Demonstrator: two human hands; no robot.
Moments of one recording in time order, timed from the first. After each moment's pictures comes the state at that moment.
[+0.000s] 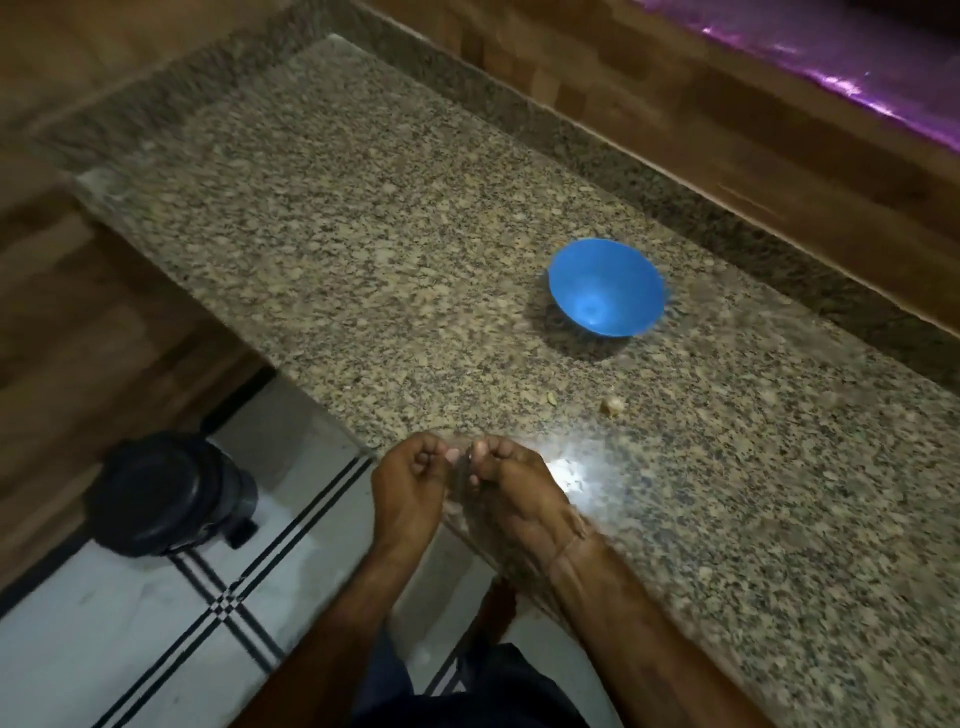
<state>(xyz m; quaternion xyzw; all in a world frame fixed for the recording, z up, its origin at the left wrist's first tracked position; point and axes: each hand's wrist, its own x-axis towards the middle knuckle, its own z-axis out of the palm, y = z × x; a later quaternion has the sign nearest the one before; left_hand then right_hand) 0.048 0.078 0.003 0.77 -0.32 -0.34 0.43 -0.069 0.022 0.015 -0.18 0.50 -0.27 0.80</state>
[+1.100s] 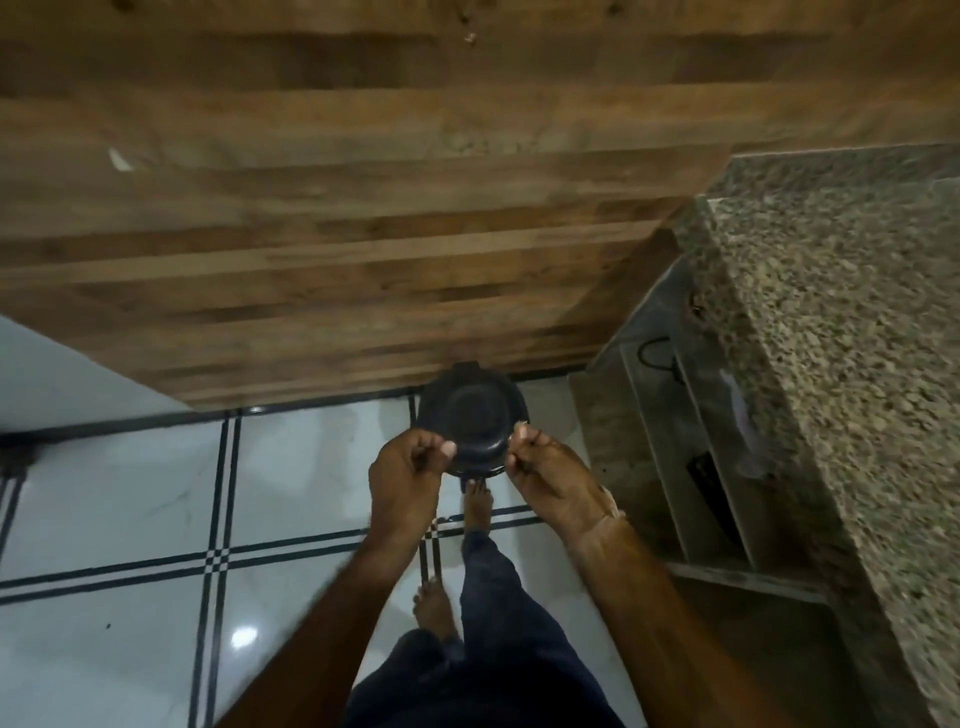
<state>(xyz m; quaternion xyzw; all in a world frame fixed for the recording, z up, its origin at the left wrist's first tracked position) 0.528 0.383 -0.017 0.84 0.00 -0.20 0.51 0.470 0.223 -0.025 -0.33 0.46 0.01 0.82</state>
